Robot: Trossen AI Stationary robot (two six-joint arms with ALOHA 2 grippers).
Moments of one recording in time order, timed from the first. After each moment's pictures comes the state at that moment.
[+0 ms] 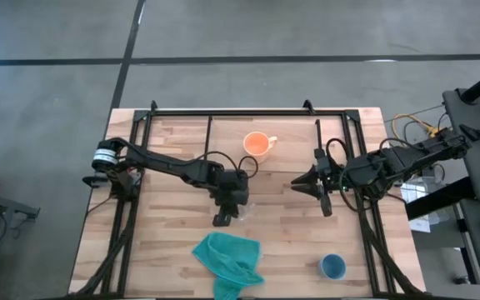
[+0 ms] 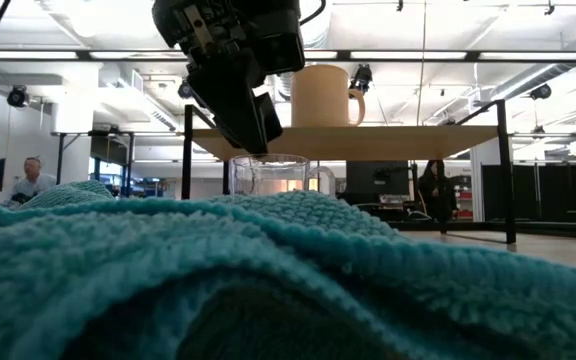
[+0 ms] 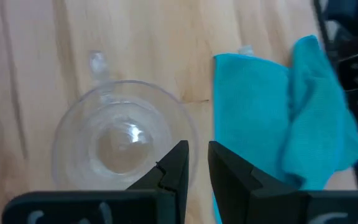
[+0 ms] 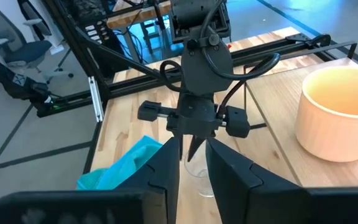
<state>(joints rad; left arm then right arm) -0.07 1.76 1.27 -0.53 0.37 -0.05 0.38 0.99 1.02 -0.41 0.31 0.39</state>
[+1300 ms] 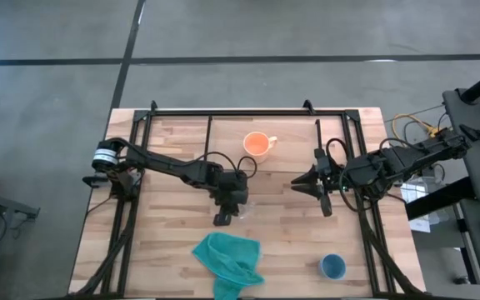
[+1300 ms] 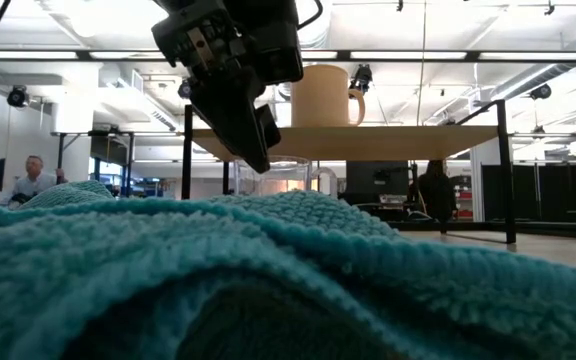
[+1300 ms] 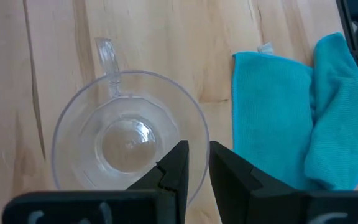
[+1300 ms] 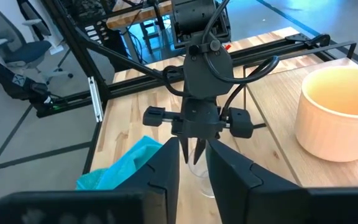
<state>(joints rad) -0.07 1.76 1.23 -0.48 0.32 -0.05 0.38 0.99 1.02 -0.41 0.31 0.39</state>
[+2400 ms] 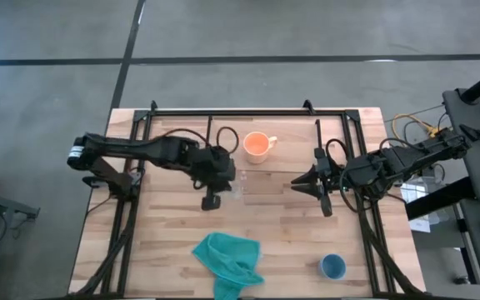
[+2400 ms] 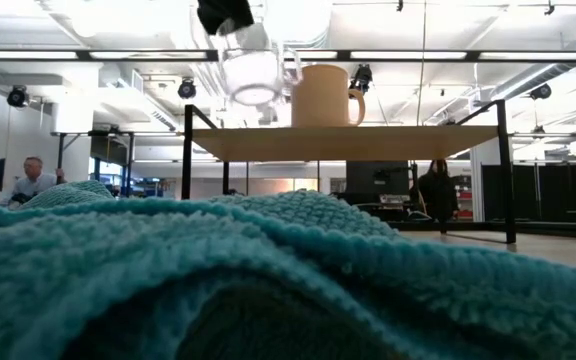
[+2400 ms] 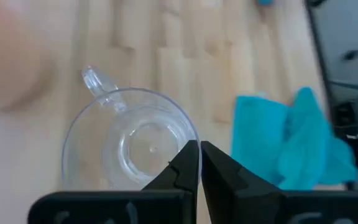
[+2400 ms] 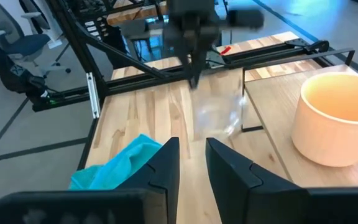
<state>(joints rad) -0.08 1.54 1.57 -0.94 0.08 -0.10 0.37 0.99 1.02 -0.41 0.31 0.35</state>
